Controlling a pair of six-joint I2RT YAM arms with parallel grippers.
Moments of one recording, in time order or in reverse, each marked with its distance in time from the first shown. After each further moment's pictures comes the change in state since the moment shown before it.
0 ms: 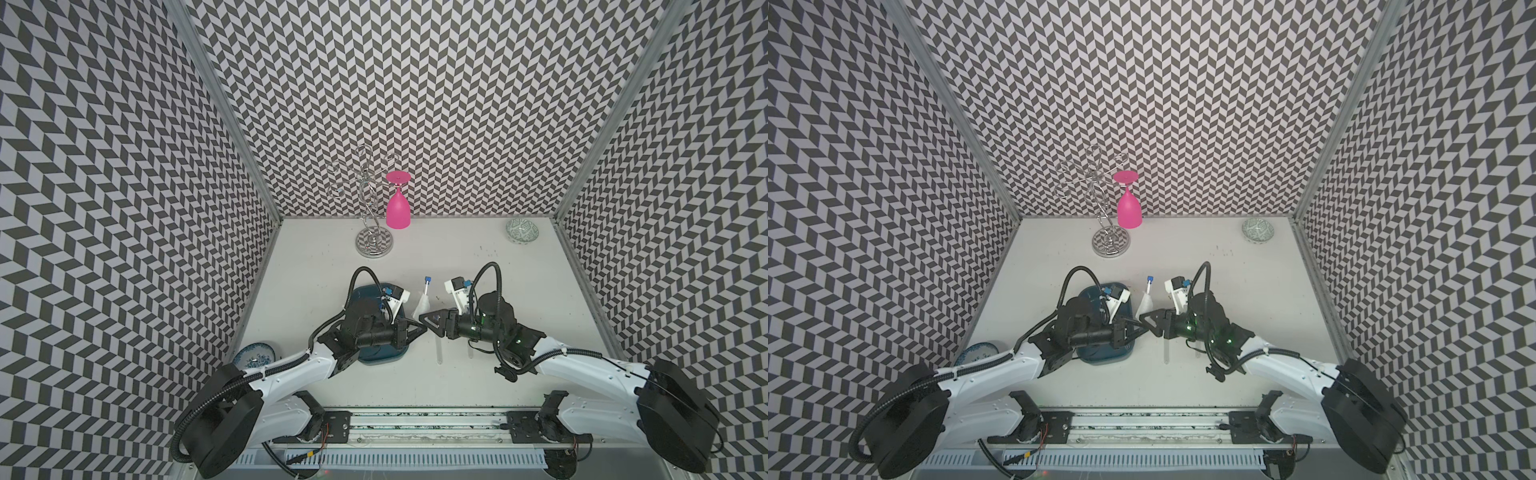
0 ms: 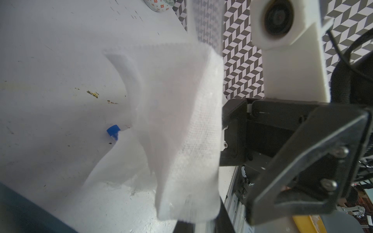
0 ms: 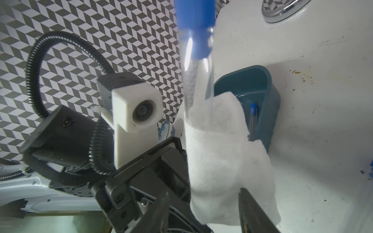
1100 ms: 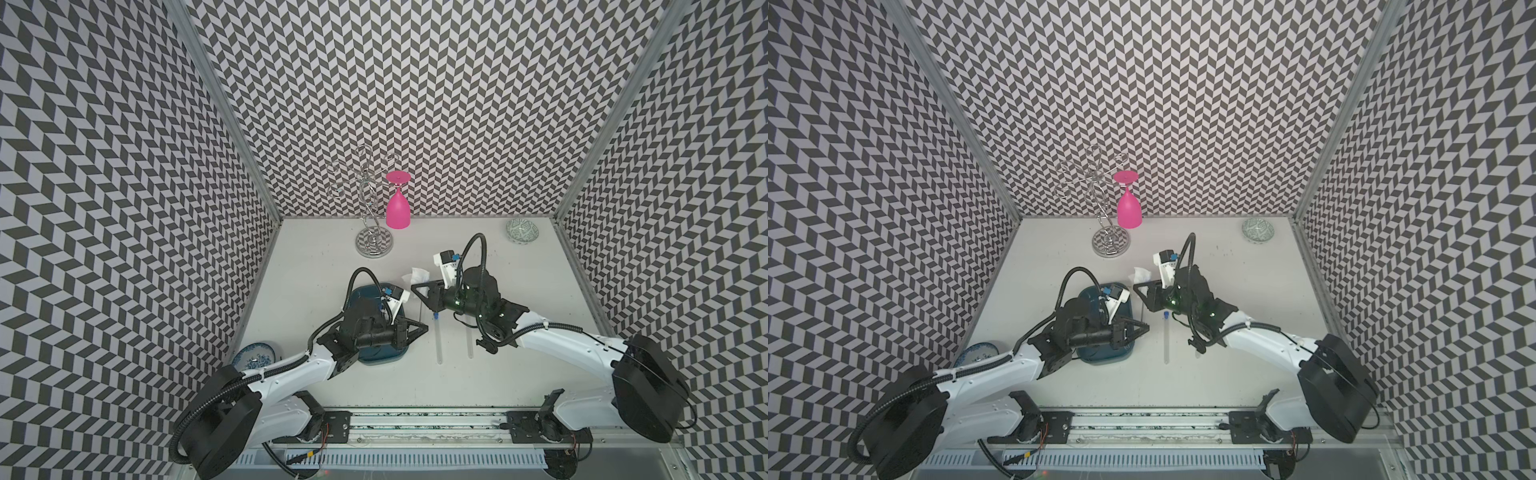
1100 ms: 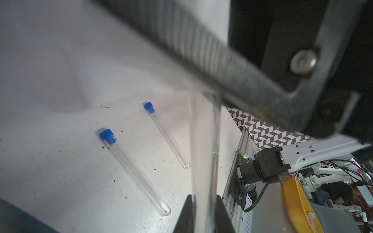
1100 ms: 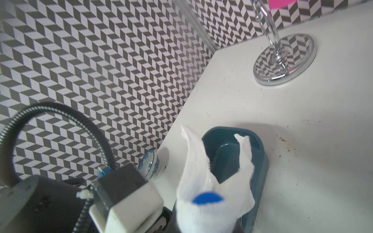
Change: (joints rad) left arm 0.000 -0.011 -0.013 0.035 0.007 -0.015; right arm -0.002 0.171 0.247 -0.062 0.110 -0.175
